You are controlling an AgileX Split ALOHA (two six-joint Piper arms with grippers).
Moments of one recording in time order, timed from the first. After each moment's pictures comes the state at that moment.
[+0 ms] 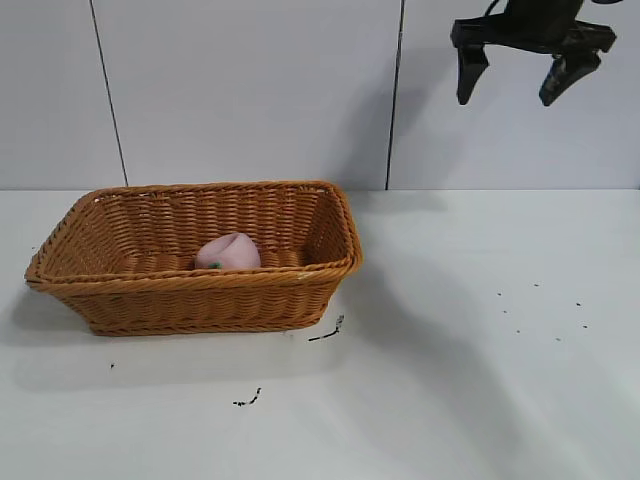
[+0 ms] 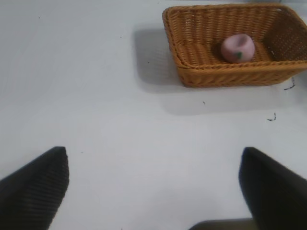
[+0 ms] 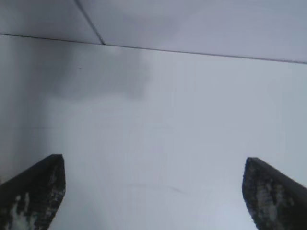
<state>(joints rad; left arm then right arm) -0.02 -0.01 -0.50 -0.04 1.07 0.00 0.04 2.30 -2.34 0.01 1.21 -0.01</state>
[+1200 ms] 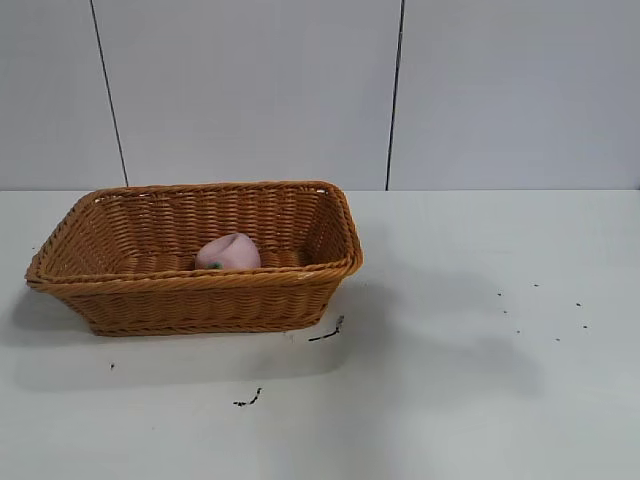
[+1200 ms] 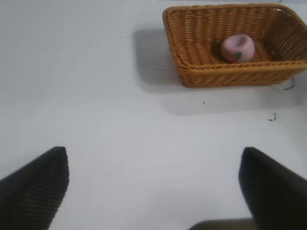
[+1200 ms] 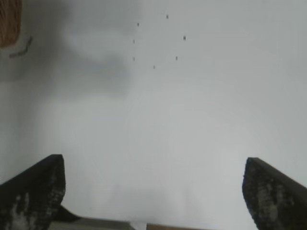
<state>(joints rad) -0.02 -0.01 -0.50 -0.04 1.07 0.00 0.04 0.67 -0.62 0.02 1.08 -0.01</state>
